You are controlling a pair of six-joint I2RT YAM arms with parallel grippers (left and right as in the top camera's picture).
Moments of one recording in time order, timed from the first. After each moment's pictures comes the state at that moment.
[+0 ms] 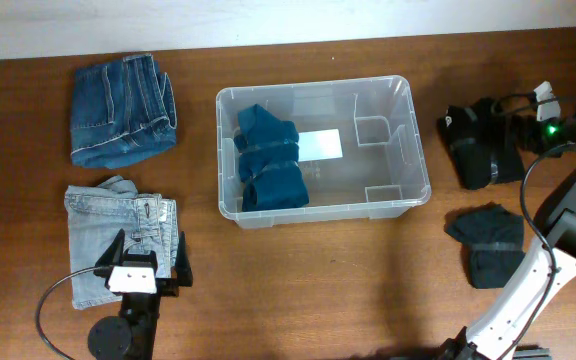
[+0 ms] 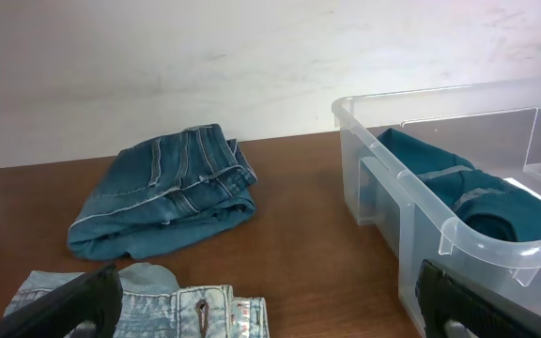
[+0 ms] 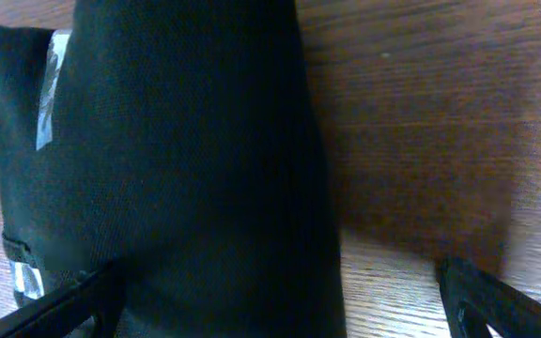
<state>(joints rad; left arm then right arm) 0.12 0.01 0.01 -0.06 0.20 0.08 -0.61 2.45 2.07 -1.09 -0.50 -0.50</state>
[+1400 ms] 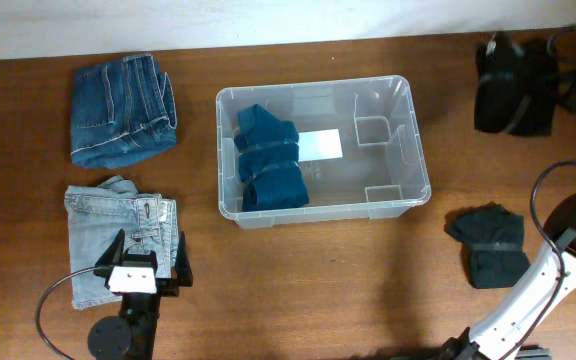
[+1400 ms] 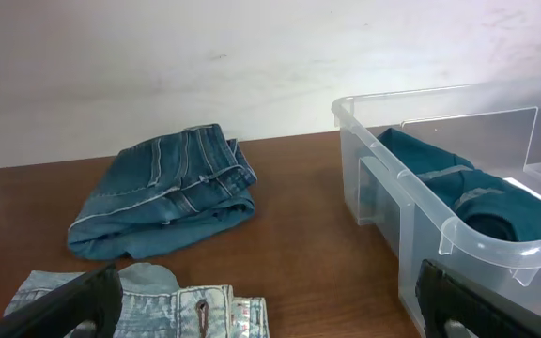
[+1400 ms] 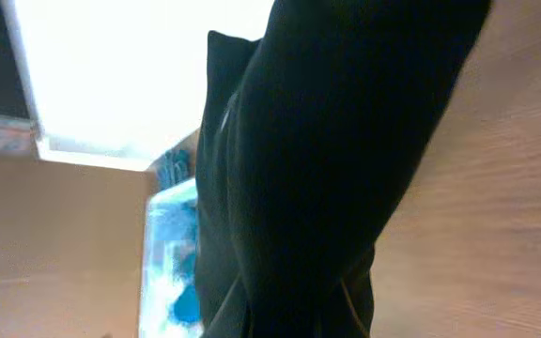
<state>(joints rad) 0.12 0.01 0.01 -0.06 0.20 0.08 -0.69 2.45 2.68 -1.69 -1.12 -0.32</state>
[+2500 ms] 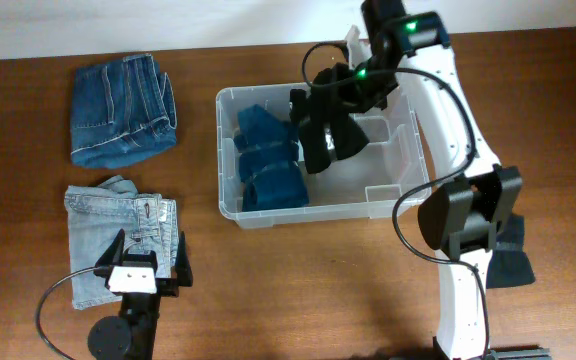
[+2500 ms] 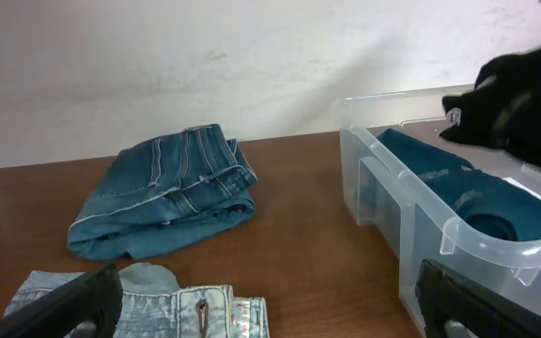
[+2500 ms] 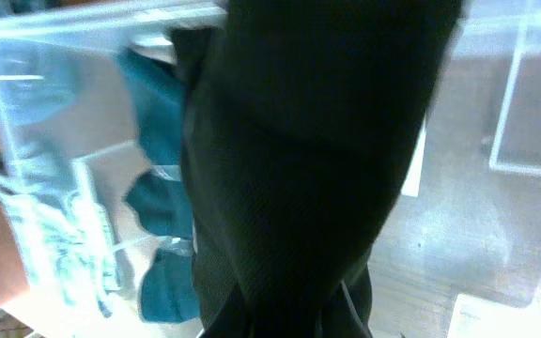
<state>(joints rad) 0.12 0.01 0.01 -0.06 0.20 0.08 0.20 2.30 2.36 -1.38 -0.43 0.26</state>
